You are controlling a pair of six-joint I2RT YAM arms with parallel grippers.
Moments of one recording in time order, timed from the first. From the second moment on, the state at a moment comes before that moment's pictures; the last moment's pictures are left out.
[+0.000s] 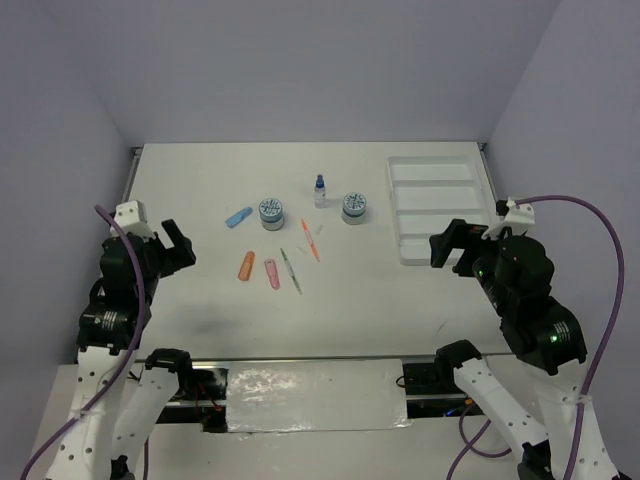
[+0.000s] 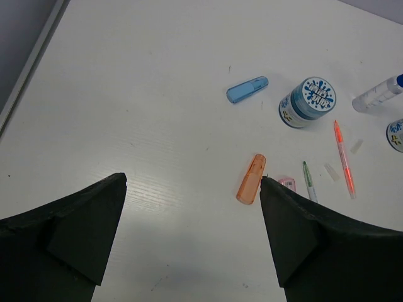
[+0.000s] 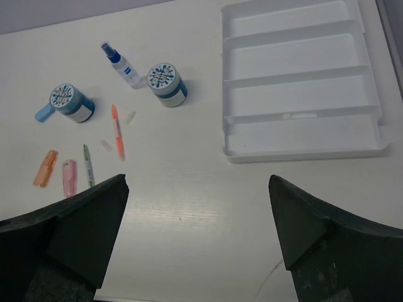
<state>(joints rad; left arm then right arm) -0.07 0.58 0.83 -0.67 -0.22 -0.32 0.31 0.57 1.10 -0.86 0.21 0.31</state>
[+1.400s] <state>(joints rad) -0.11 0.67 0.83 -0.67 -0.17 -0.32 0.77 1.76 1.38 -0.54 0.29 0.42</state>
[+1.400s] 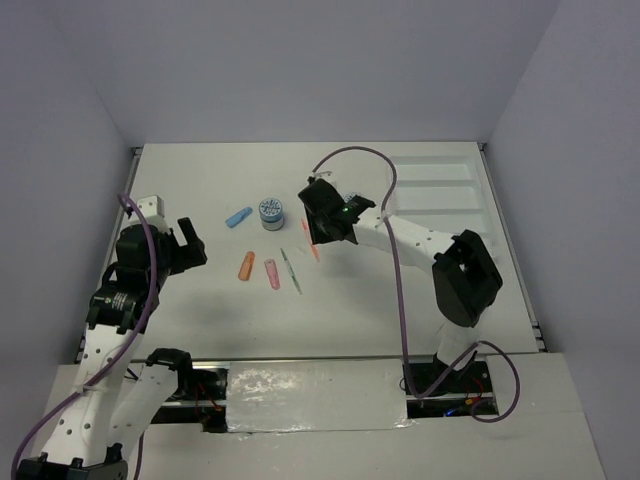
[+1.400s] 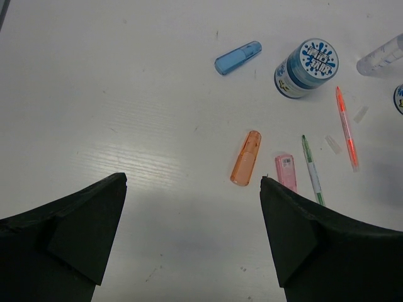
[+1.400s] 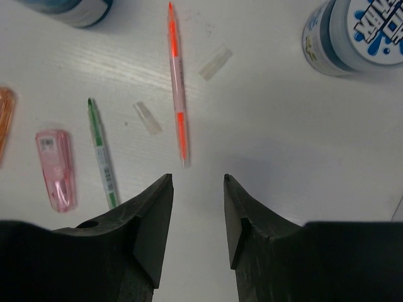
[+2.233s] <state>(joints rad) -0.17 0.68 0.83 -0.67 -0.17 -0.32 0.69 2.12 1.60 -0.52 0.48 0.77</state>
